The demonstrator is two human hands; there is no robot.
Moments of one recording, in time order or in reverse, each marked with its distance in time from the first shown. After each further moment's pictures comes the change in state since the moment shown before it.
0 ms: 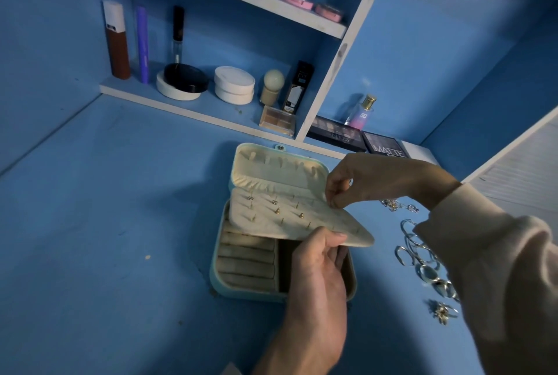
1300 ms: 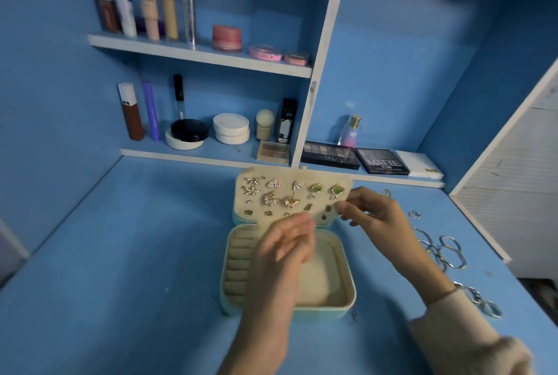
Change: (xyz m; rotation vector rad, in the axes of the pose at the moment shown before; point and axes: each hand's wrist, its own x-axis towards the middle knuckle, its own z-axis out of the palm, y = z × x) left_hand -0.007 0.045 -0.007 0.757 -0.059 0.319; right_hand -0.022 0.024 0.087 0.853 0.900 -0.094
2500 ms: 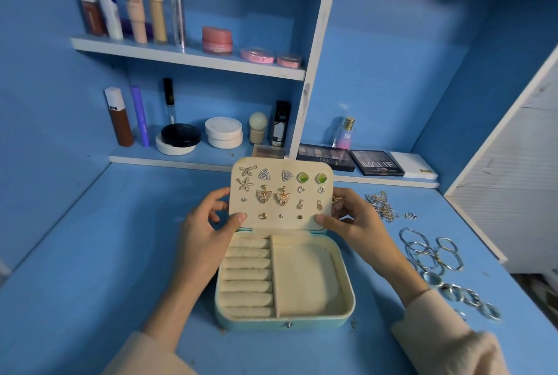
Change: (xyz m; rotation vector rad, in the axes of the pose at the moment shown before) left_hand 0.094 -0.008 -0.091 0.695 0.107 0.352; right_hand 0.011 0.014 0.019 0.016 -0.024 0.056
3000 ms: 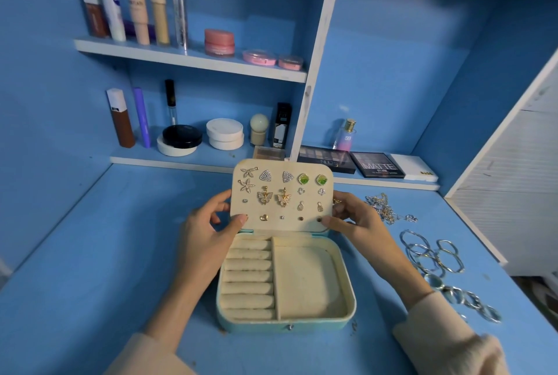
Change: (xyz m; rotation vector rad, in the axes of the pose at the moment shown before) left_hand -0.001 0.004 -0.001 0.000 -0.011 0.000; right_hand -0.002 -0.001 -0.002 0.099 -0.027 0.084
